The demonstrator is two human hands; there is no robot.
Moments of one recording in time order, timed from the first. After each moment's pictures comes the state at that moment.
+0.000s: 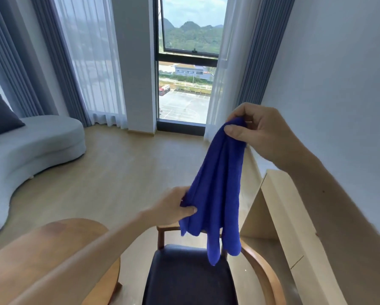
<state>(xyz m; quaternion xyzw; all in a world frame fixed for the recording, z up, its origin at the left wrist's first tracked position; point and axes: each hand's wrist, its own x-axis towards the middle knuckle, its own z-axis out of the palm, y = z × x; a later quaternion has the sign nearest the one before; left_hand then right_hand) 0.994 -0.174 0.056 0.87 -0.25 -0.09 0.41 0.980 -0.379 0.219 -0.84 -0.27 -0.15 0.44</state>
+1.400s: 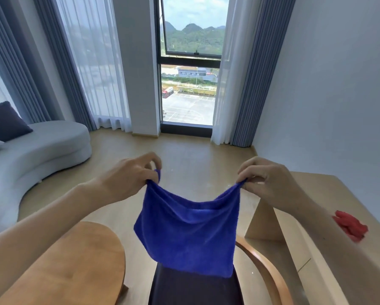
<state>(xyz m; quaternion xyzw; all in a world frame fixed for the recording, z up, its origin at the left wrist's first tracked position) 1.001 -0.091 0.127 0.88 -0.42 0.19 0.06 0.967 -0.424 0.138 -0.91 -0.25 -0.14 0.31</state>
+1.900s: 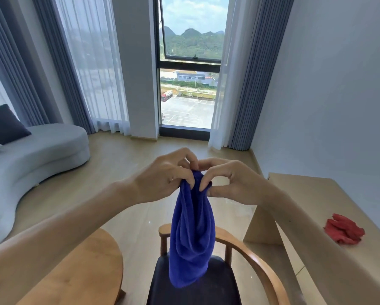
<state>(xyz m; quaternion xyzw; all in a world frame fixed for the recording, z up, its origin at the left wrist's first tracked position) 0.998 -0.155 0.145 0.80 -0.51 0.21 0.24 0.984 -0.378 0.153 -0.84 -0.39 0.02 0.38</state>
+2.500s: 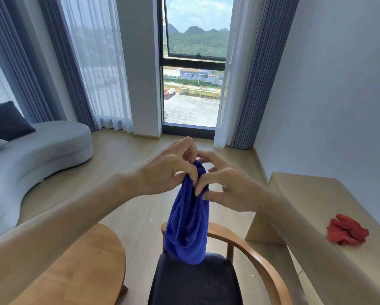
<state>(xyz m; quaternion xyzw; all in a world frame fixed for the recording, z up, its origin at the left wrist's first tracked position) 1.003 -0.152 0.152 0.83 -0.49 0.18 0.22 0.975 -0.361 0.149 -0.87 -0.42 -0.05 0.26</state>
